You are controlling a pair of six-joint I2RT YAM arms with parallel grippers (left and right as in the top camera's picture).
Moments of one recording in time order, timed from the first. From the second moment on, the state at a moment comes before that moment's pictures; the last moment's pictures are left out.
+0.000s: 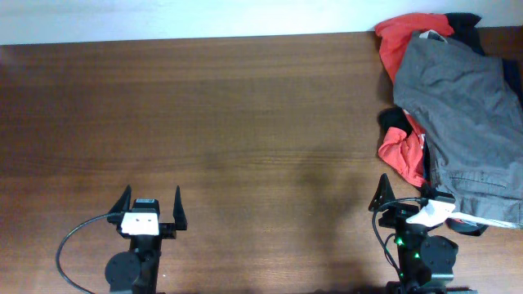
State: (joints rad) left arm 0.03 0.02 0.02 -0.09 0.05 0.09; right arm -0.07 0.01 0.06 -0.17 0.05 0.26
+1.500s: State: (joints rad) left arm -0.03 1.54 1.34 -0.64 0.31 0.11; right arm -0.27 1.65 1.68 -0.85 -0.06 0.11
